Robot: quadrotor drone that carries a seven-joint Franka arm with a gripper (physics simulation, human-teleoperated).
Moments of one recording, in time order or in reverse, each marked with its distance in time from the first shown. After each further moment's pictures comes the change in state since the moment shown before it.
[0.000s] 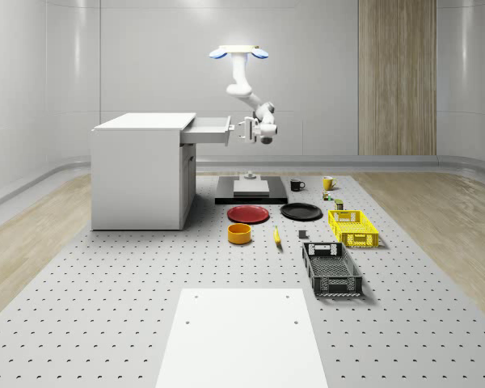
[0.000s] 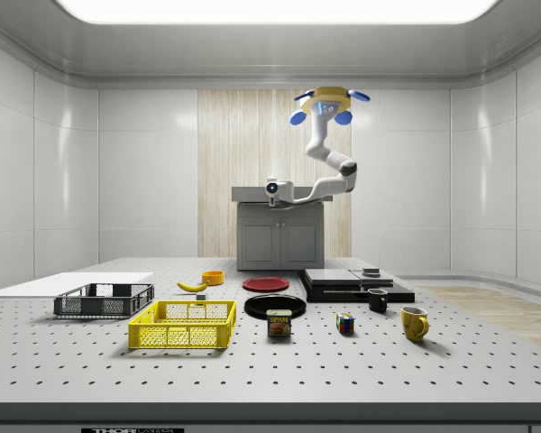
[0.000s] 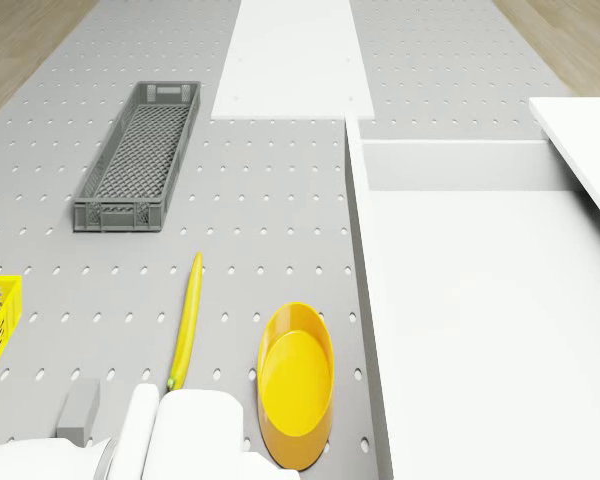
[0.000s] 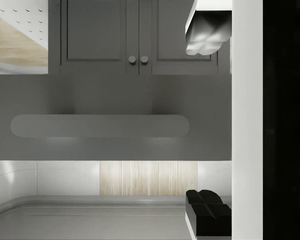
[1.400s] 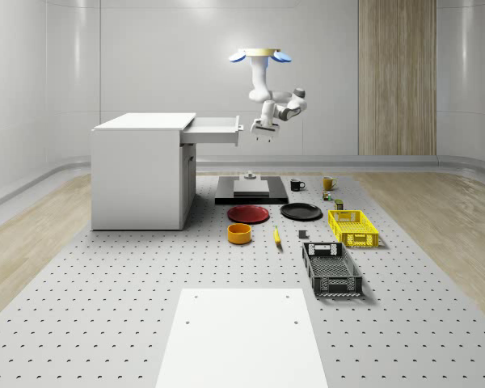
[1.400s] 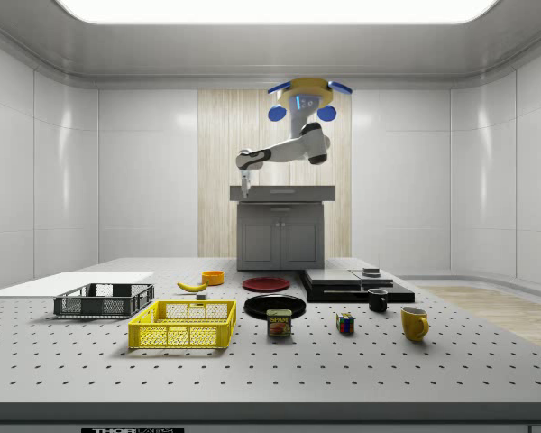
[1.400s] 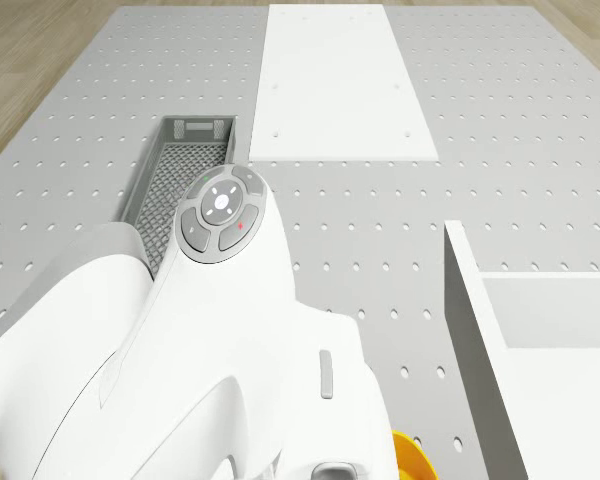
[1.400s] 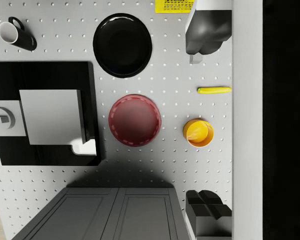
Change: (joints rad) arm 0.425 -0.482 -0.376 -0.415 0.941 0.009 -0.833
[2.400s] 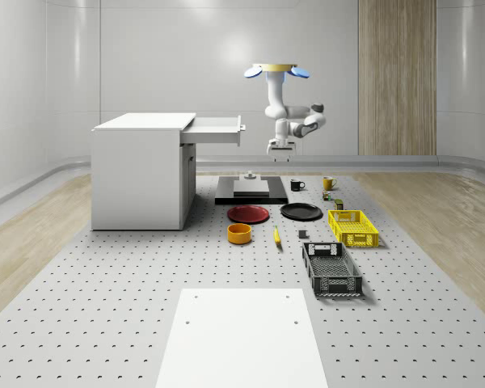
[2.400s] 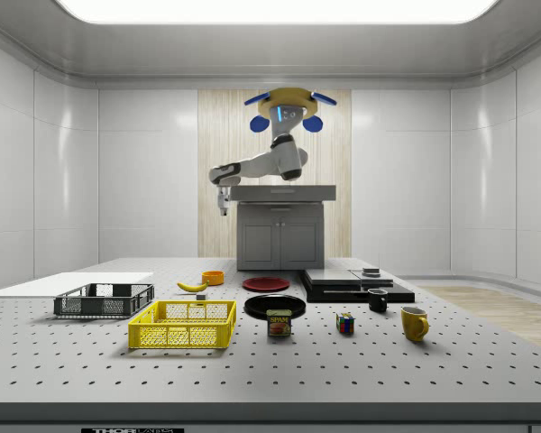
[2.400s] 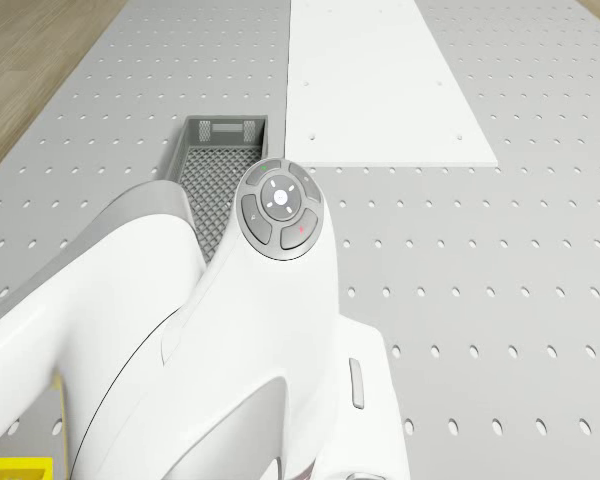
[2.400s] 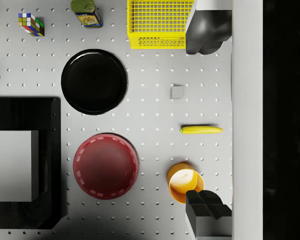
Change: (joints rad) arm 0.074 -0.038 -0.032 -0.012 0.049 -0.068 -0.093
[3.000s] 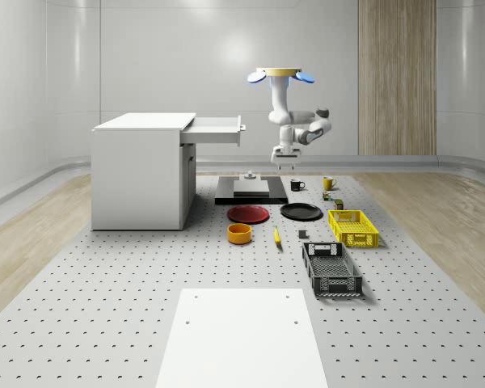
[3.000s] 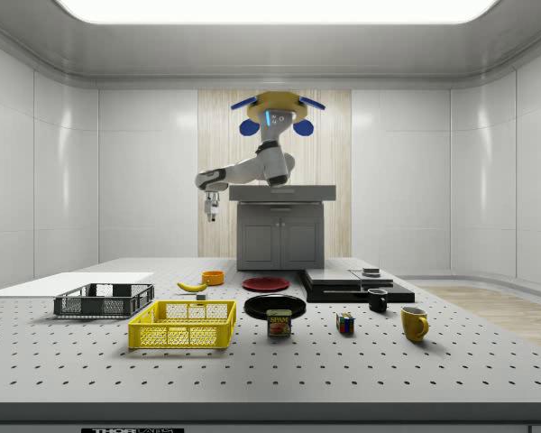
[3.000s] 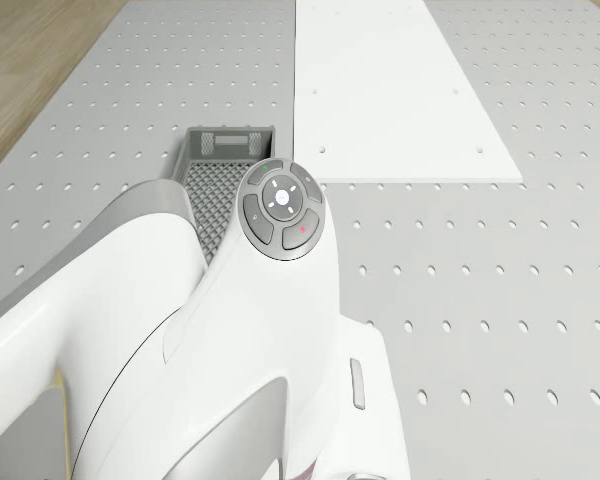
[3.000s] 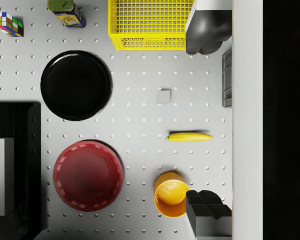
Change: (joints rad) arm 0.003 -0.005 -0.001 0.000 -0.001 0.002 -0.003
